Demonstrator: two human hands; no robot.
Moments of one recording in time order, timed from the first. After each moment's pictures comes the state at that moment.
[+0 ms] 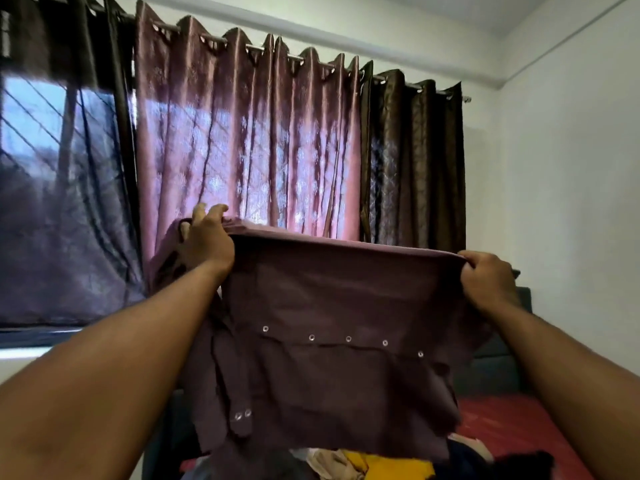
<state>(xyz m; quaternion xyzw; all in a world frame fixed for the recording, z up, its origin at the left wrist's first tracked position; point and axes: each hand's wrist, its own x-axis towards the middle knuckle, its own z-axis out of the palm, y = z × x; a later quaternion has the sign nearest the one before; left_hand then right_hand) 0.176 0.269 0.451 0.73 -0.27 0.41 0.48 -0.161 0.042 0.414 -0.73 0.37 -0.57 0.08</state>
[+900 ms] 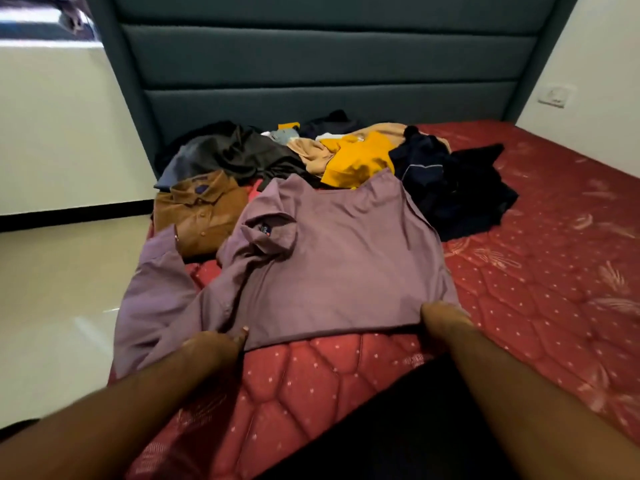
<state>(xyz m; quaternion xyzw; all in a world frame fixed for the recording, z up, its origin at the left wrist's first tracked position) -0.048 0.421 -0.155 0.80 -0.50 -0.20 -0.28 -0.315 0.145 -0.153 -0.85 0.48 0.22 0.03</state>
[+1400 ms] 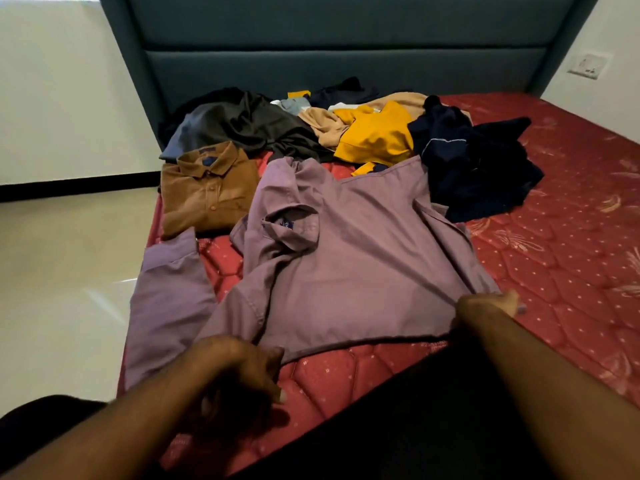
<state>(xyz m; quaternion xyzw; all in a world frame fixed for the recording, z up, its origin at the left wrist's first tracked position) -0.078 0.423 -0.136 0.73 -0.44 -0.48 -0.20 -0.322 0.132 -0.163 -0.71 0.61 0.35 -0.04</state>
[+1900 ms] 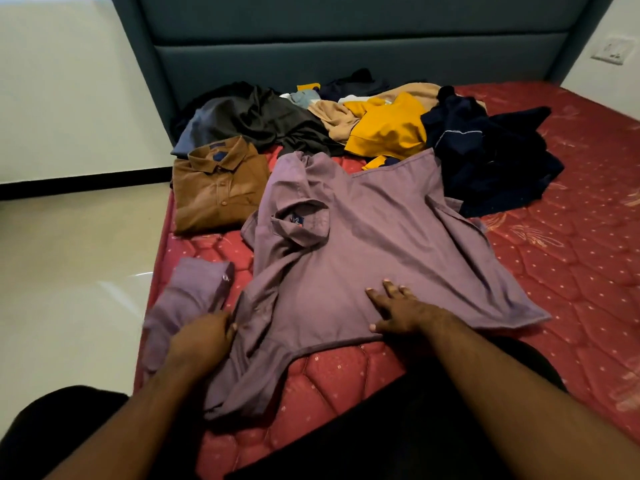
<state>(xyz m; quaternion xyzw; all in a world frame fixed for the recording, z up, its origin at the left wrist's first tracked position) -0.020 0.479 -0.194 0.93 -0.34 -0.15 0.00 -0.244 0.189 -0.203 -0.89 0.32 0.29 0.17</state>
